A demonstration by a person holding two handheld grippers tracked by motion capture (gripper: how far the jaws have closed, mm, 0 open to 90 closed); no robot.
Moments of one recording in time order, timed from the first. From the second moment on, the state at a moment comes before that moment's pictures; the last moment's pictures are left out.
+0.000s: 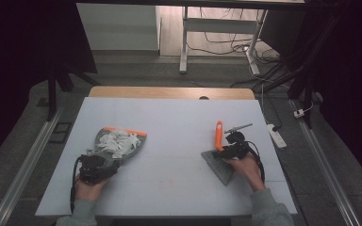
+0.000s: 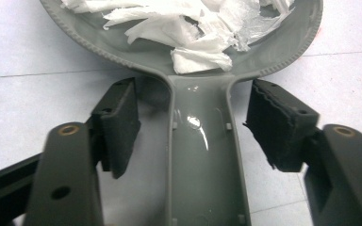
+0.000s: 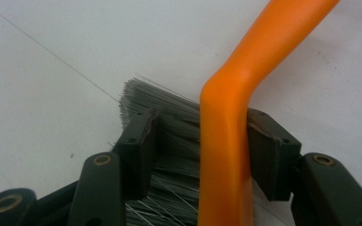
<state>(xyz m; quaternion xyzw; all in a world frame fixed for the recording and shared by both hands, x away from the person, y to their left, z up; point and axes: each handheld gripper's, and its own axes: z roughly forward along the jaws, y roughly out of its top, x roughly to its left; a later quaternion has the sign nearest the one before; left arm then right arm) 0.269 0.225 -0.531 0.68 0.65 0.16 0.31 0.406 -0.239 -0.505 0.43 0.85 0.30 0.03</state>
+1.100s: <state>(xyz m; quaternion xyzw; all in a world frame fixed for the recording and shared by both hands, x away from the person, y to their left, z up) 0.246 0.228 -0.506 0.74 0.55 0.18 0.35 0.359 -0.250 -0.482 0.37 0.85 0.37 0.11</state>
